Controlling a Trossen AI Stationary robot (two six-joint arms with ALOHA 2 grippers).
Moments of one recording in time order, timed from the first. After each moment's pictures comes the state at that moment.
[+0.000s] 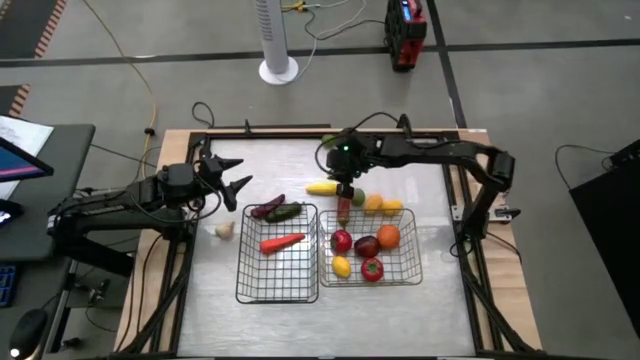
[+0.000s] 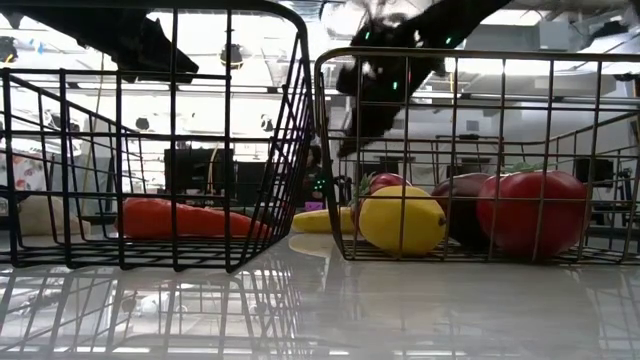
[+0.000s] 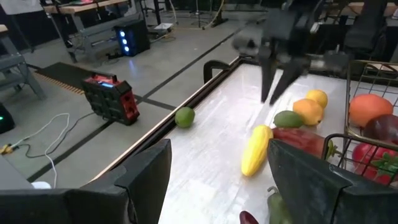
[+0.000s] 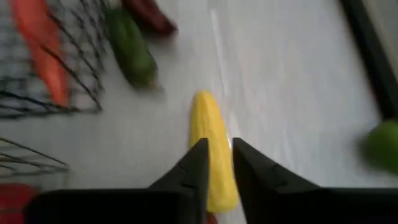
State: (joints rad) left arm 0.22 0.50 0.51 -0.27 -0.35 -0.04; right arm -0.38 1.76 1.28 -0.38 -0.16 -0.24
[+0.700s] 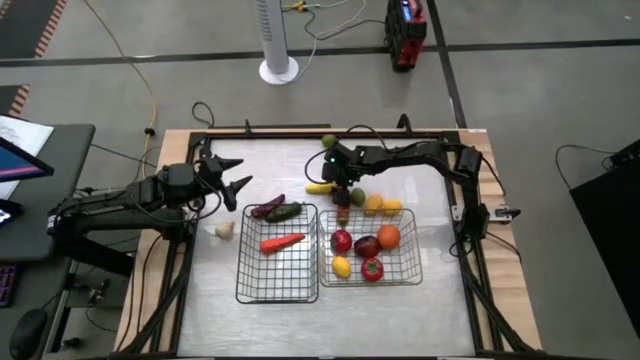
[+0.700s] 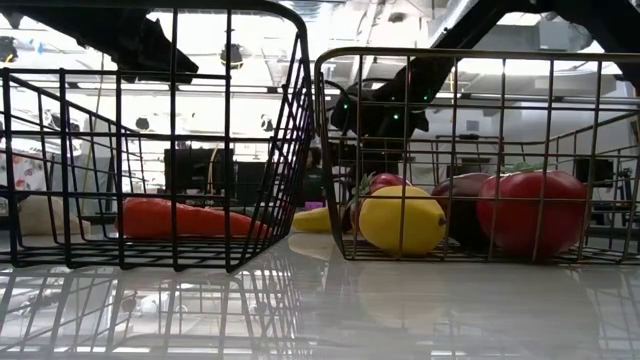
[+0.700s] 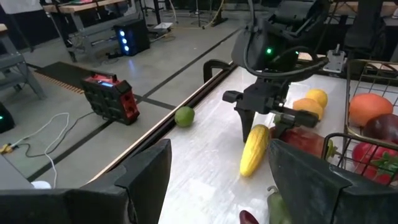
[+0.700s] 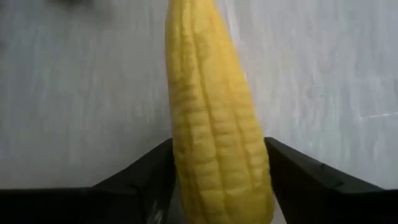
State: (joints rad) left arm 0.22 0.50 0.51 -0.27 -0.35 -0.04; right arm -0.40 2.01 1.28 -0.33 -0.16 -0.26
